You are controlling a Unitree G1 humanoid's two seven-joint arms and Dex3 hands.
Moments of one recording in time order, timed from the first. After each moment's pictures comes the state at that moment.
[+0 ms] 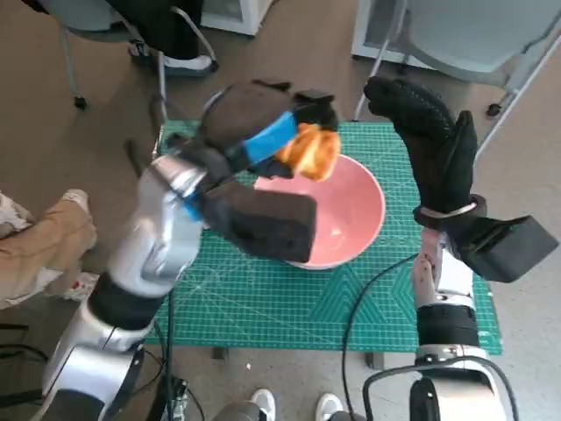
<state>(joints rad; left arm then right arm) -0.98 0.34 -0.38 0.21 0.71 0.09 -0.34 -0.79 -0.11 -0.19 0.73 0.31 -0.72 0.55</state>
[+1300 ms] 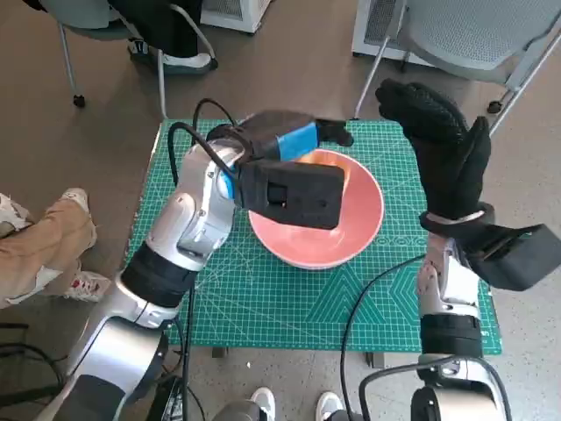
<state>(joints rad) -1.04 0.29 -0.41 0.37 0.62 0.23 -0.62 -0.74 -0.11 -0.20 0.63 0.33 -0.66 0.53</state>
